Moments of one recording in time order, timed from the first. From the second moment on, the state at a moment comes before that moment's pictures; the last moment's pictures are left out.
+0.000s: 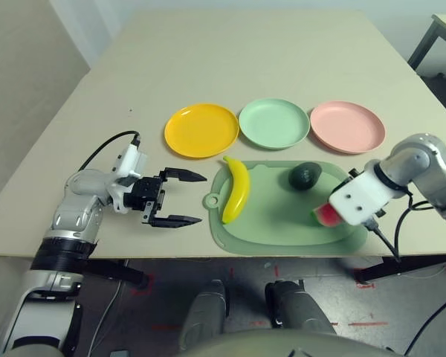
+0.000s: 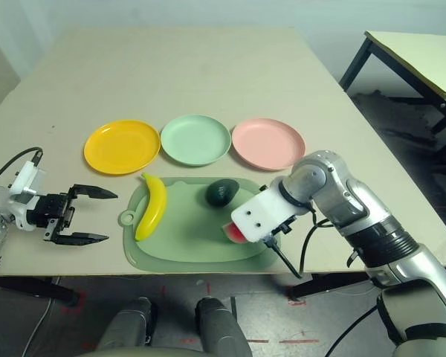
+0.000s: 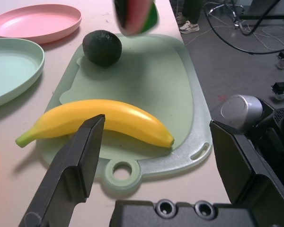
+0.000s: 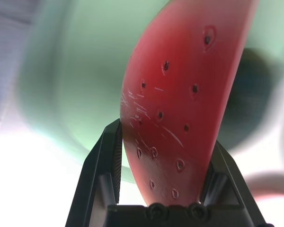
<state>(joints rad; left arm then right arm) -0.36 0.74 -0.02 0.26 -0.51 -0.08 -1.60 -0.81 -0.93 0.45 0.02 -0.17 -0.13 1.61</state>
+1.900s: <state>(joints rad) -0.45 0.74 -0.02 0.08 -0.48 0.29 -1.44 -1.20 -0.73 0.56 0.61 -0.22 -0.54 1.60</state>
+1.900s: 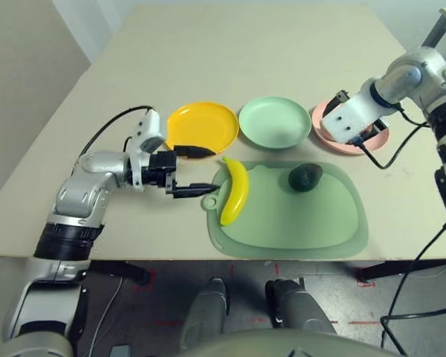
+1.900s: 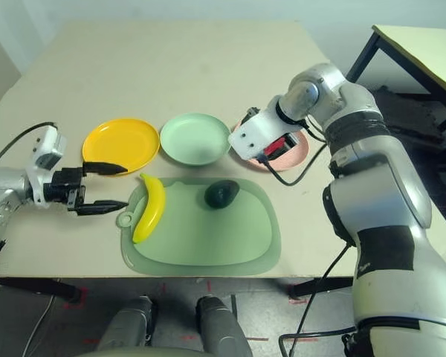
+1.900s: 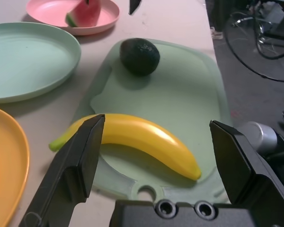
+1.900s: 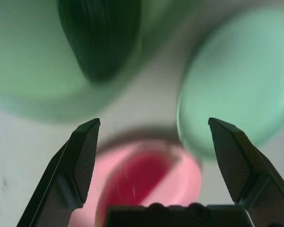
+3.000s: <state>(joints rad) -0.45 0.74 -0.02 0.03 -0.51 0.31 -1.44 -0.97 -0.76 0.57 0.29 -0.21 -0.10 1.57</state>
